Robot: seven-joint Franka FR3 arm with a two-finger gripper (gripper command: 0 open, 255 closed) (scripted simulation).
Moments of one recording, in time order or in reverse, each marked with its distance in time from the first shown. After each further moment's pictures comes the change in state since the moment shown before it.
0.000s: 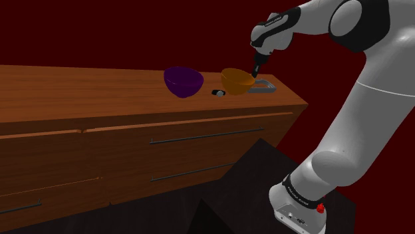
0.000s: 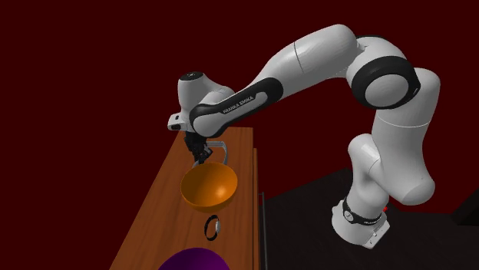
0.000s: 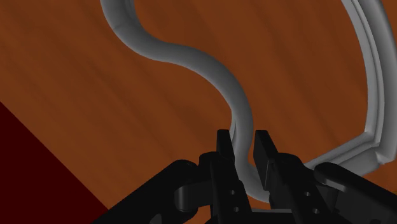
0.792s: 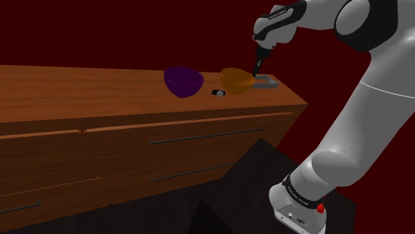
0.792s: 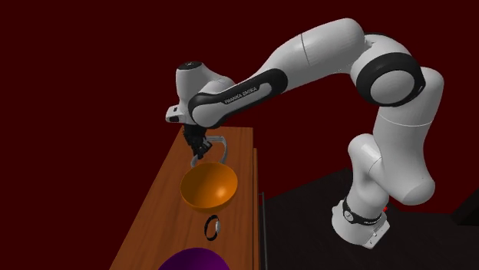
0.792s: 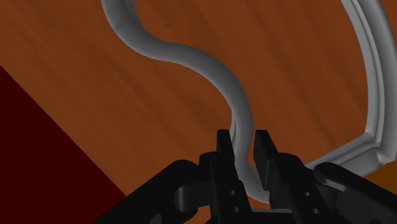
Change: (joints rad) arm 0.006 -0.033 -0.005 0.041 -0.021 -0.069 0.013
